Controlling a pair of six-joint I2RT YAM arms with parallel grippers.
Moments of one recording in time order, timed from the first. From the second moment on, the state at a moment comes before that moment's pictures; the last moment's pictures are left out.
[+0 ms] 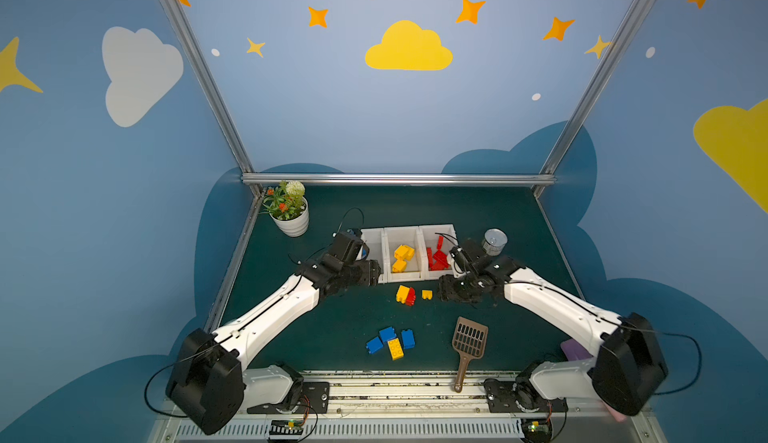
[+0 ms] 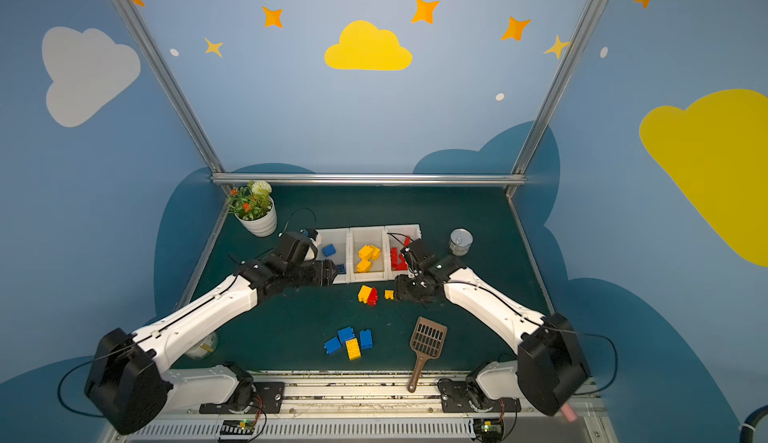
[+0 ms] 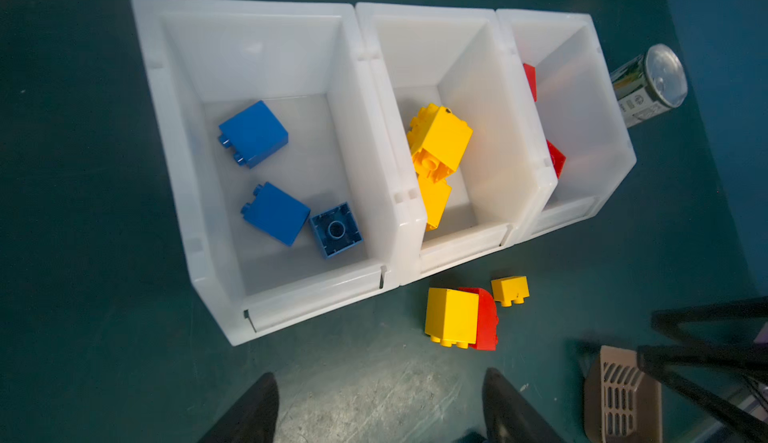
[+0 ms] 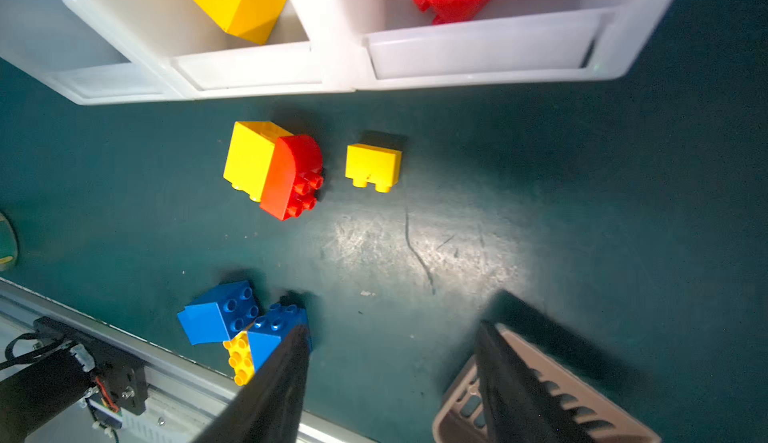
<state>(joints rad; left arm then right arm) -0.55 1.24 0.87 -0.49 0.04 -0.48 0.68 1.43 1.01 -0.80 -0.13 0.60</state>
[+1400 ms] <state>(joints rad) -0.54 1.09 0.74 -0.46 0.04 -0.58 0.79 1.86 1.28 -0.81 -0.18 0.63</state>
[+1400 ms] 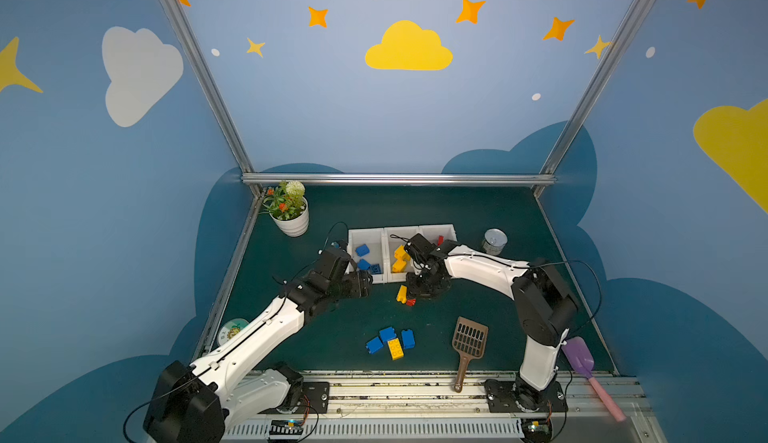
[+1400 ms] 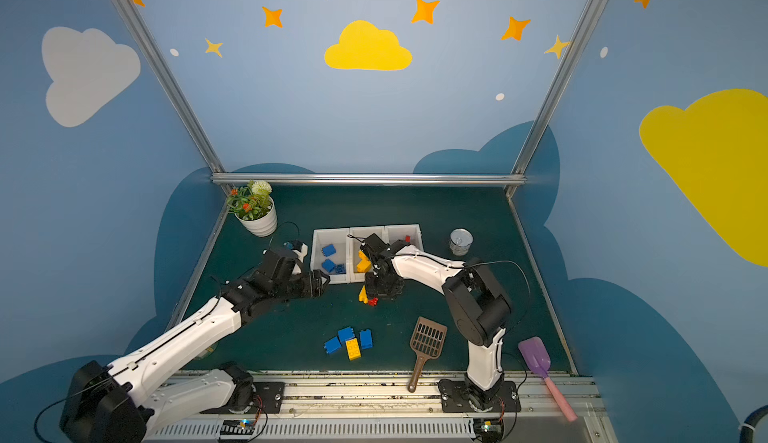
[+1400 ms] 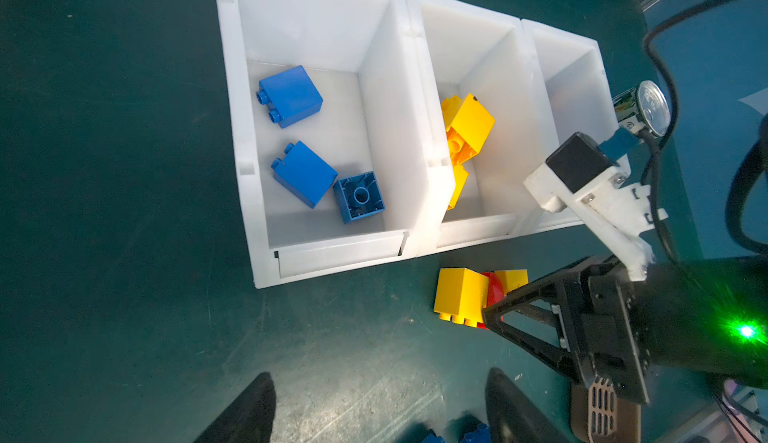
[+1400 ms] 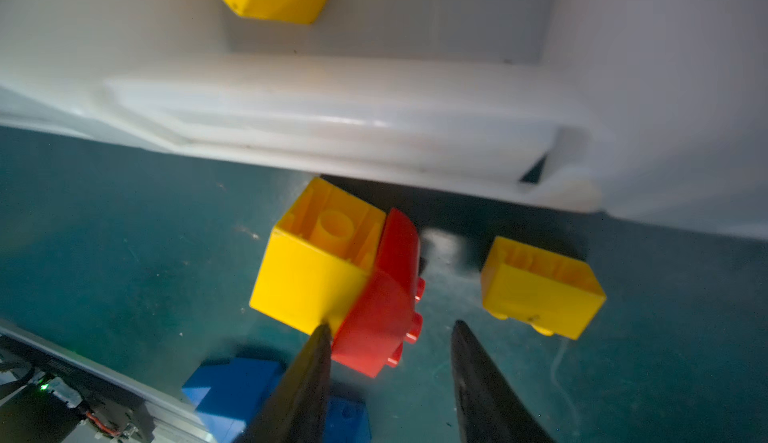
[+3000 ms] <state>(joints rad) -0.54 1.02 0.69 -0.46 0.06 -0.58 0.58 1.68 1.45 -1.00 -0.08 0.46</state>
